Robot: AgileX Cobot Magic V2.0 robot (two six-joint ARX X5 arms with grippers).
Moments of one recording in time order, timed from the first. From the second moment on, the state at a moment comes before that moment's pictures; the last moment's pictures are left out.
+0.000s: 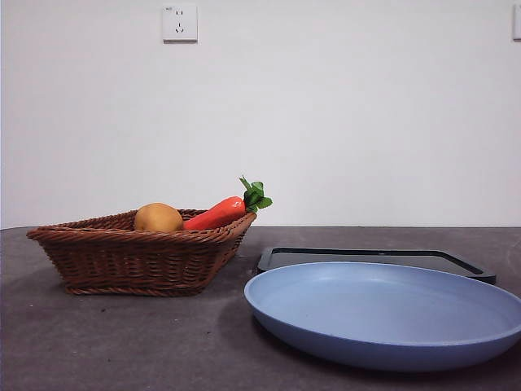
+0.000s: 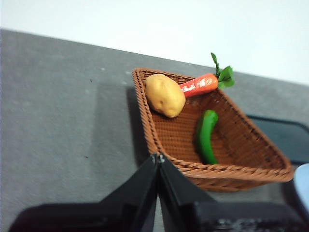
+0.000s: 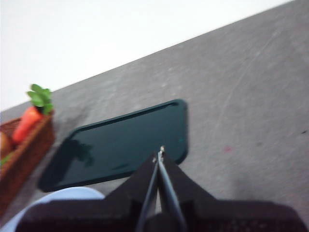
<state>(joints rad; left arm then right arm) 0.01 0.01 0.02 -0.15 0.27 -0.26 0.05 0.01 0.02 -0.14 -0.07 0.35</state>
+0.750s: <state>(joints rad) 0.01 0.07 0.22 -0.30 0.37 -0.37 0.05 0.31 0.31 -0.22 -0.19 0.40</state>
